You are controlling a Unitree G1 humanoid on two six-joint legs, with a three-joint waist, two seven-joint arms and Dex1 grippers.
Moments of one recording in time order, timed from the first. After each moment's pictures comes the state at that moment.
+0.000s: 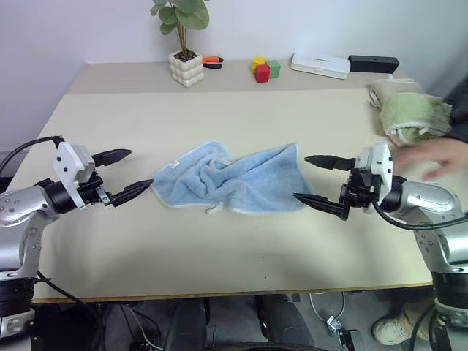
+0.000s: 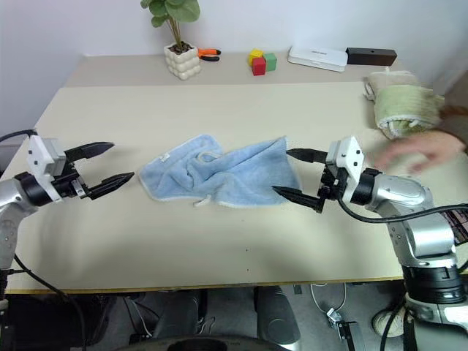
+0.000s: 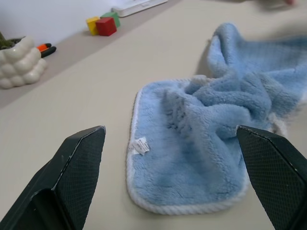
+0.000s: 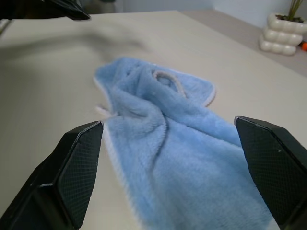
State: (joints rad) left arm -0.15 0.81 0.32 -0.04 -0.49 0.17 -1.06; right arm -0.26 -0.72 -0.12 -0.22 0.53 0.31 1.07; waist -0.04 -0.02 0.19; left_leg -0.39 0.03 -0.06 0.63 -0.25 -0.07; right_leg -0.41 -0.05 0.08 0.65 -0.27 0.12
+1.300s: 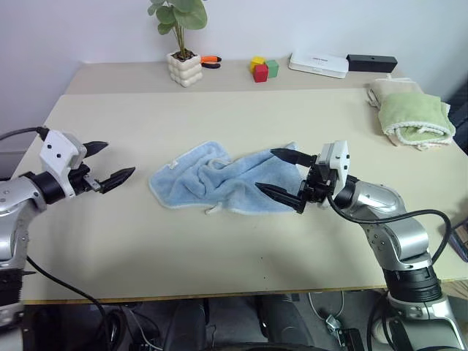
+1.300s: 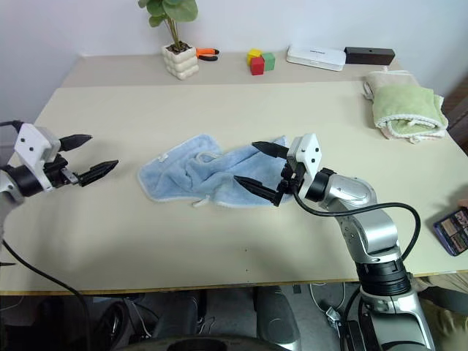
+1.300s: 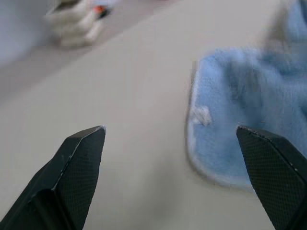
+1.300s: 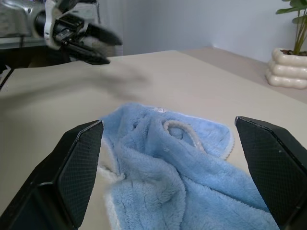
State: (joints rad) left arm -0.22 0.93 0.29 0.08 -0.33 0.11 -0.96; right arm -0.32 -0.50 0.00 -0.26 0.51 0.33 0.89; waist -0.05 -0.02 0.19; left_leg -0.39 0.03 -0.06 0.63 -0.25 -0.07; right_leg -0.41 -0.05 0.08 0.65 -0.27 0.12
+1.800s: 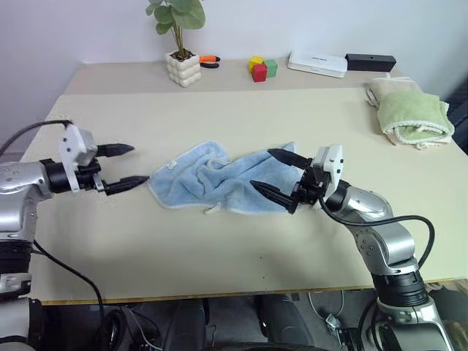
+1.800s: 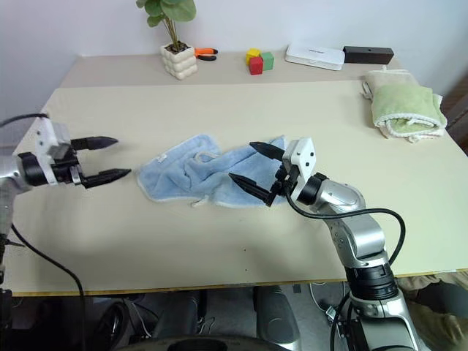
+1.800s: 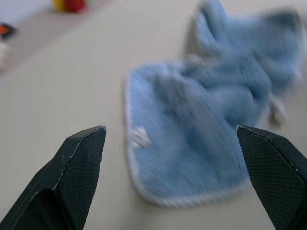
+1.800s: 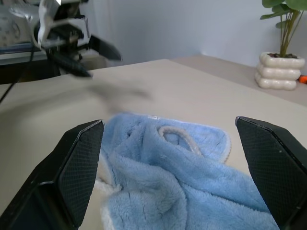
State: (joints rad) left arm -0.43 0.90 0.15 0.32 -0.39 0.08 -1.30; right arm -0.30 -0.44 0.02 -0.25 0.49 0.28 0.82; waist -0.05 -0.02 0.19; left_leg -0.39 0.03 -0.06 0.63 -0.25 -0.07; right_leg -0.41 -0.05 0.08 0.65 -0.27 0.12
